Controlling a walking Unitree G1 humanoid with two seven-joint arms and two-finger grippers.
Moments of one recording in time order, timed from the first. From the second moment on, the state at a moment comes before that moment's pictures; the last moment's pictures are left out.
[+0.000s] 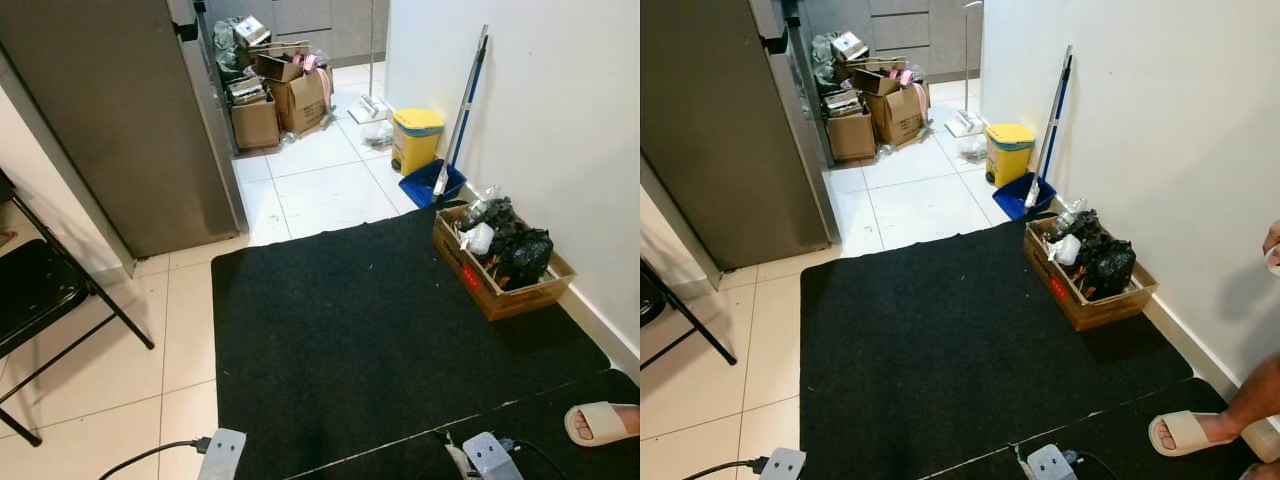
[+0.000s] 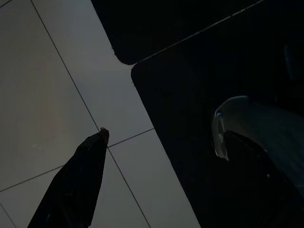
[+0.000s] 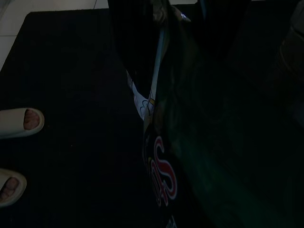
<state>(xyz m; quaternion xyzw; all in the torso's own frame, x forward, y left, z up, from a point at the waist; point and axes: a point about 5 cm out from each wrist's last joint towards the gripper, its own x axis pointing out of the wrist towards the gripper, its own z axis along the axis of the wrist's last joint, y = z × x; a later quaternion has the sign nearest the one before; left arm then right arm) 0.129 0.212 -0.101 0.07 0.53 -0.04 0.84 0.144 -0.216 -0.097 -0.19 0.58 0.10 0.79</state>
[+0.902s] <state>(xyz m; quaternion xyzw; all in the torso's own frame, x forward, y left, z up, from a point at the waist) 0.150 0.212 -0.094 0.06 0.51 -0.03 0.86 0.164 -0.206 -0.092 -0.19 0.56 0.10 0.80</state>
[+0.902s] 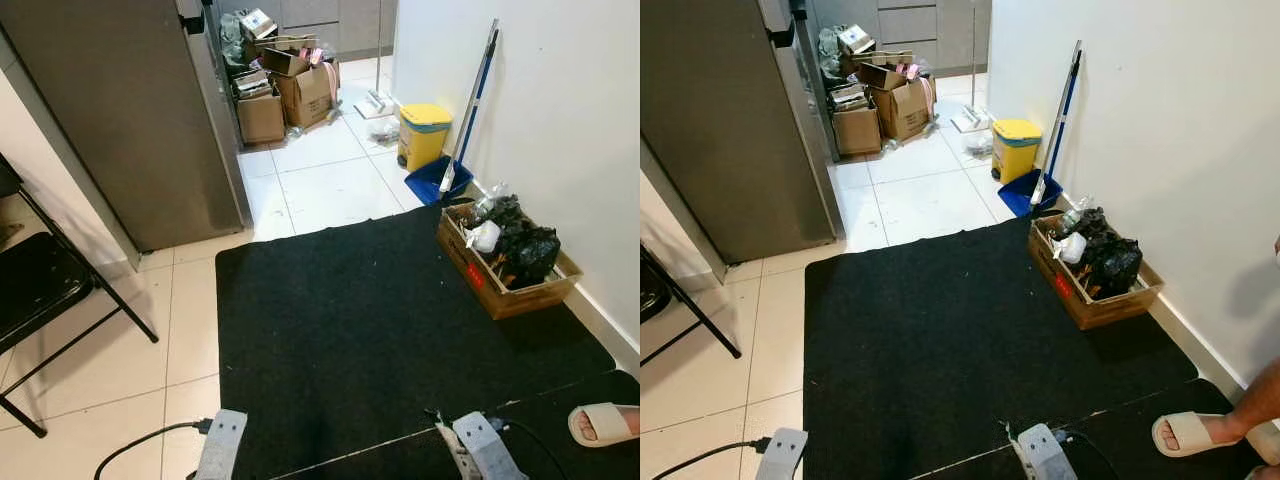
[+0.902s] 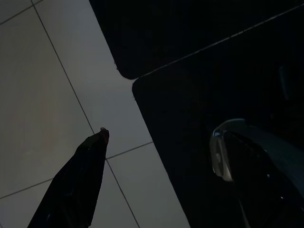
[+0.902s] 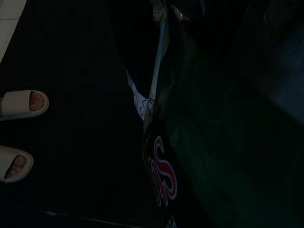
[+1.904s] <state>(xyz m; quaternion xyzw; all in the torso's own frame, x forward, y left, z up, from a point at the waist) 0.137 0.216 -0.098 0.03 0.52 0.00 0.85 0.156 -0.220 -0.092 -0.19 0.57 0.08 0.79</state>
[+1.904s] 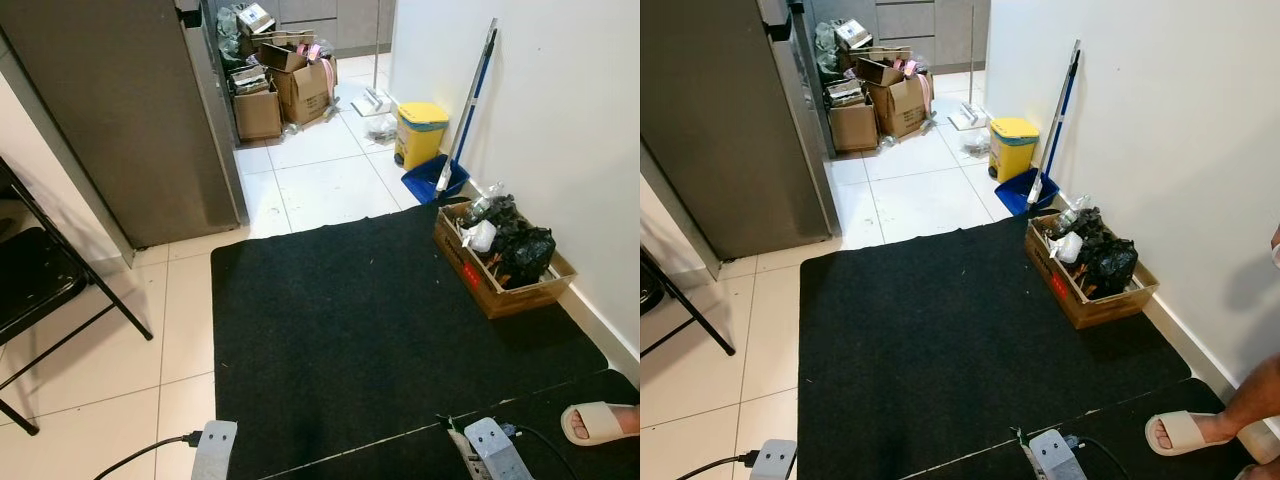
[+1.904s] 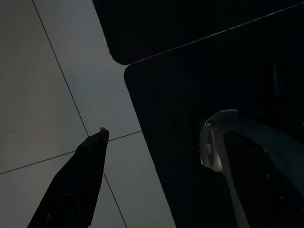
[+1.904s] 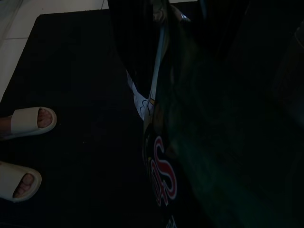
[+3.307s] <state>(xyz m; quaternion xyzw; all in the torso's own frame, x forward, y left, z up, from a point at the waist) 0.131 0.228 -0.097 0.04 0.53 0.00 0.85 0.124 -0.222 -0.103 -0.18 0.60 0.08 0.78</state>
